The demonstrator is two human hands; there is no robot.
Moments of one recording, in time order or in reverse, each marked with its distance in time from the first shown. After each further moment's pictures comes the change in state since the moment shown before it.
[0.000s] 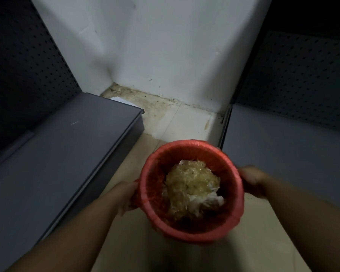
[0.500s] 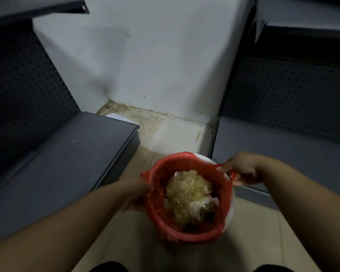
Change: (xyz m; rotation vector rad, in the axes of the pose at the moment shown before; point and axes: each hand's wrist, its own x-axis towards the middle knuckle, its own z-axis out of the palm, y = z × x) left_hand -0.079 0.055 0.016 0.369 -0.131 0.132; right_hand -0.069 -0.067 -0.024 0.002 -0.132 0.057
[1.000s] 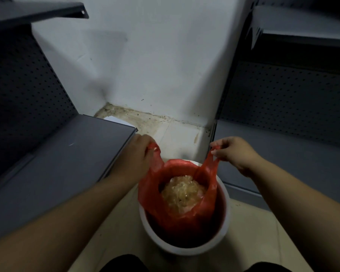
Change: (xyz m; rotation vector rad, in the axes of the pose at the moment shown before) left_hand -0.003 0.042 -0.015 0.491 0.599 0.990; right_hand -0.020 -0.027 0.015 -0.055 0.272 -0.527
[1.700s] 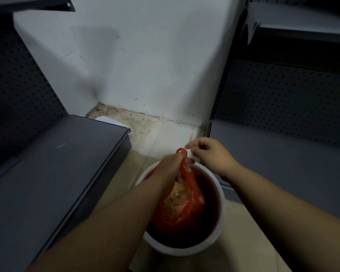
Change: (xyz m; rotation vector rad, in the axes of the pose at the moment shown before) left_hand 0.014 0.053 0.079 -0.835 -0.378 -0.638; right_hand 0.000 -0.009 0.036 -0.002 -0.040 -0.195
